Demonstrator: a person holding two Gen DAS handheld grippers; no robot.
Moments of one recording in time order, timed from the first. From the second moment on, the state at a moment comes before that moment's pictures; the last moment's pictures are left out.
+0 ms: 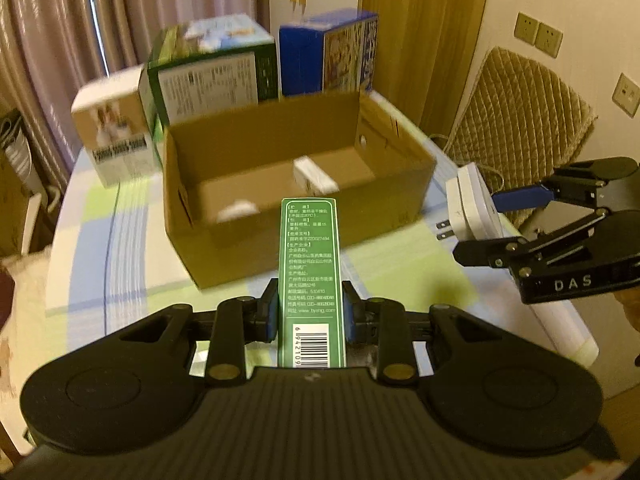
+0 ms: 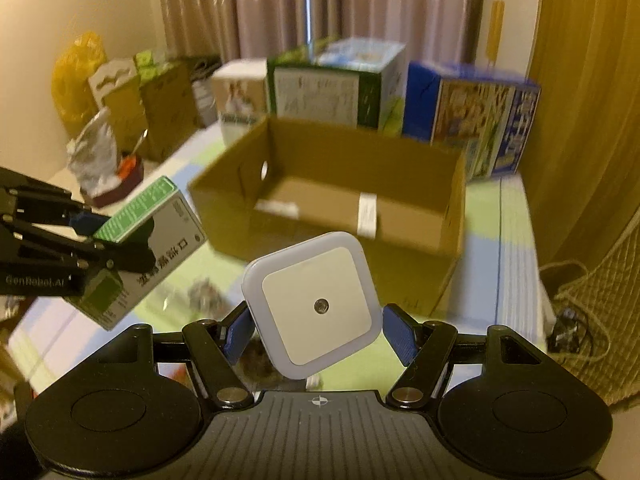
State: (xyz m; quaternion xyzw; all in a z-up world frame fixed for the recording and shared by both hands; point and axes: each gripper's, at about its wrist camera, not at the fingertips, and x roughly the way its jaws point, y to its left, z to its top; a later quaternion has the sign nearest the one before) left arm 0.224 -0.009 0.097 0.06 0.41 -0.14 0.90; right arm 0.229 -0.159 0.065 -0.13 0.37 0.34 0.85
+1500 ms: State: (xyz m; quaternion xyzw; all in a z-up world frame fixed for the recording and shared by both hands) left arm 0.465 0.037 0.037 0.04 0.40 -0.07 0.91; right arm 0.450 -0.063 -0.011 -0.06 0.44 0.29 0.85
